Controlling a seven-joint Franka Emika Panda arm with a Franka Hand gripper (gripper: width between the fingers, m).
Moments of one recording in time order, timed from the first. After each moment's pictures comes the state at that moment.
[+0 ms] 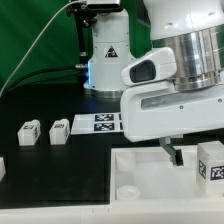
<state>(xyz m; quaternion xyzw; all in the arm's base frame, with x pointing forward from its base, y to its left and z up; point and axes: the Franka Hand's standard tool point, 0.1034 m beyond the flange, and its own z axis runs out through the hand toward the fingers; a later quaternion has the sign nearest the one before) 0.622 0.108 0.073 -0.99 0.04 -0.06 0.08</state>
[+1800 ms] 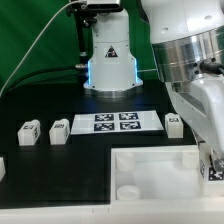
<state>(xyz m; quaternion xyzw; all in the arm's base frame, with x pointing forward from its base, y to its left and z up) 0.621 0.116 0.072 -0.73 0.68 0.04 0.11</state>
